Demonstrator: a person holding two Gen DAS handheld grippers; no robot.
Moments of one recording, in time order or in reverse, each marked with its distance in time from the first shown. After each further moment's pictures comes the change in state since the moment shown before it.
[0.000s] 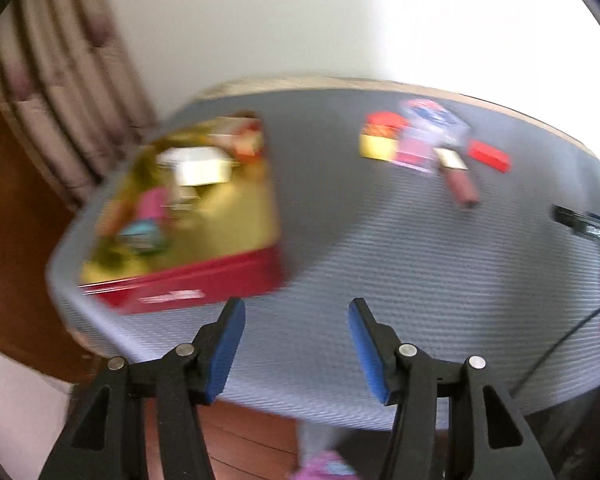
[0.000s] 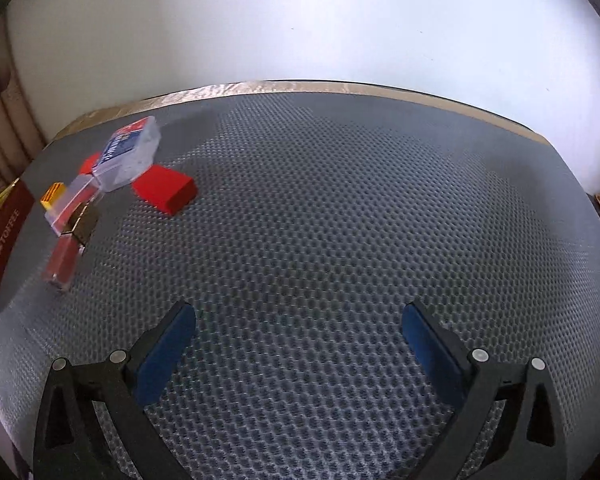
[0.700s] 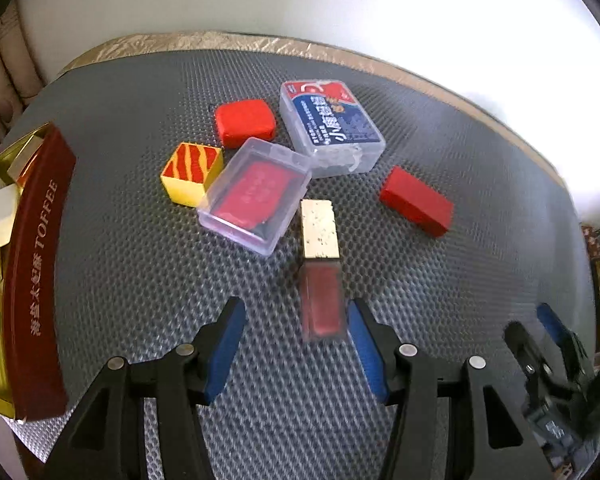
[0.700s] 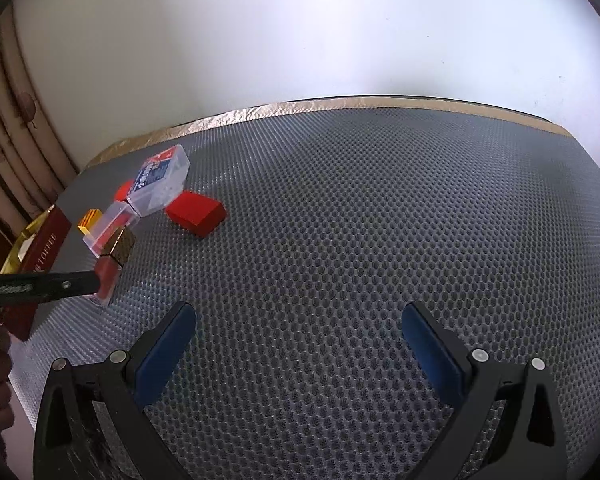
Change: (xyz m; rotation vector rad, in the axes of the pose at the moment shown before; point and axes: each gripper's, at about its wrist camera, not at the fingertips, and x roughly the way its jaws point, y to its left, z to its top) left arm 0.107 -0.119 0.117 -0.066 0.226 -0.244; right arm -0.023 -0.019 -0.013 0.065 -0.068 0.149
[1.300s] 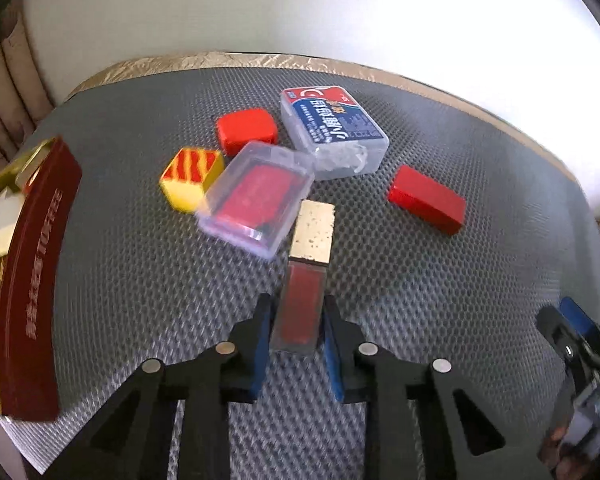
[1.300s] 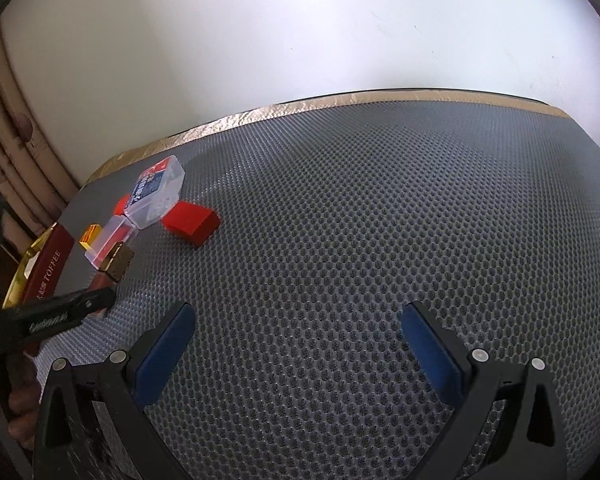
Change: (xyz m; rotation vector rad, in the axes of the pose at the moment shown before) left arm 0.006 -0.009 -0.023 0.003 -0.111 0.064; right arm -0.001 -0.008 -0.001 0.064 0.010 0.018
